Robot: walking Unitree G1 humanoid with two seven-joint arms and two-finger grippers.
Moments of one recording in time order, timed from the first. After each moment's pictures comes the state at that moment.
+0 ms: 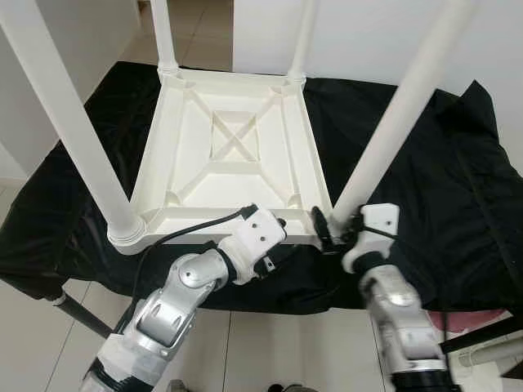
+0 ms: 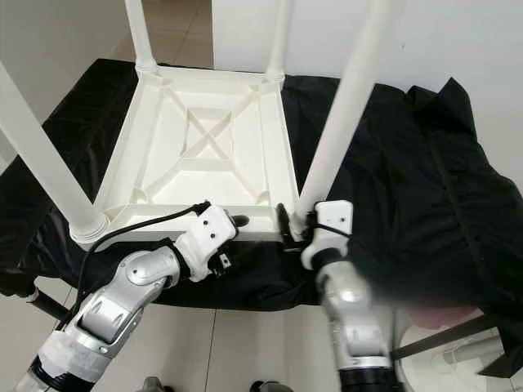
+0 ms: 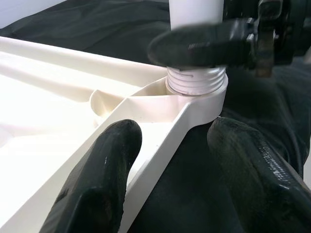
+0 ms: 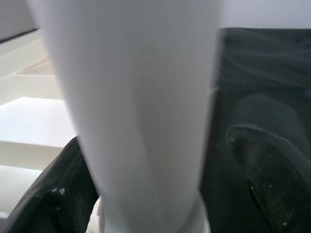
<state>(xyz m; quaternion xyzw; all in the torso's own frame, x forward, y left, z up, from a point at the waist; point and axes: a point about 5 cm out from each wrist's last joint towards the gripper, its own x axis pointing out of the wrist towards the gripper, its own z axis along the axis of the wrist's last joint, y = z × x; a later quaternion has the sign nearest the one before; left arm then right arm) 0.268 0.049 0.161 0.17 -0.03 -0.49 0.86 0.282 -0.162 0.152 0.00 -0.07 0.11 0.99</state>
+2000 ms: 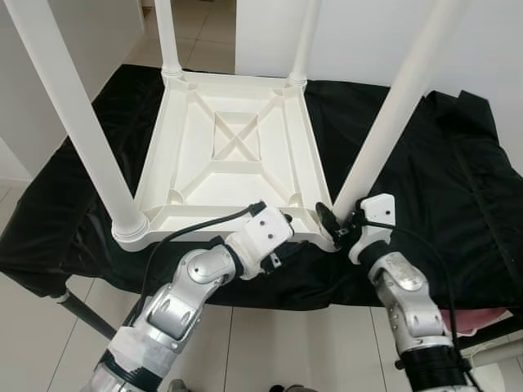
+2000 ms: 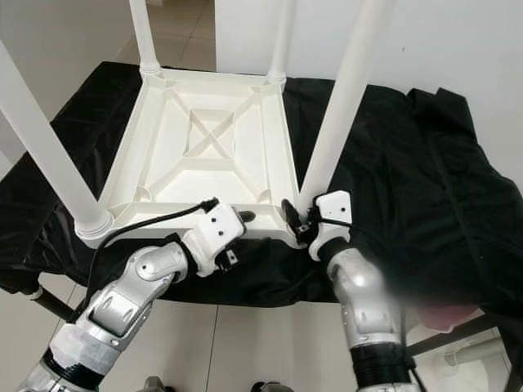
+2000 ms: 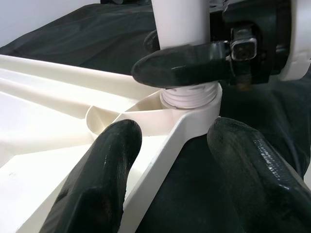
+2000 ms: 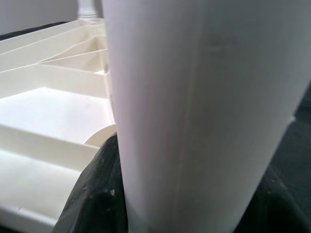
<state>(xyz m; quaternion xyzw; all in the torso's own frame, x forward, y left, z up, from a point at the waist) 0.273 0.037 0.162 0.18 -0.05 -0.49 0.85 0.297 -0.158 0.145 -0.04 -0.08 0.12 0.99</state>
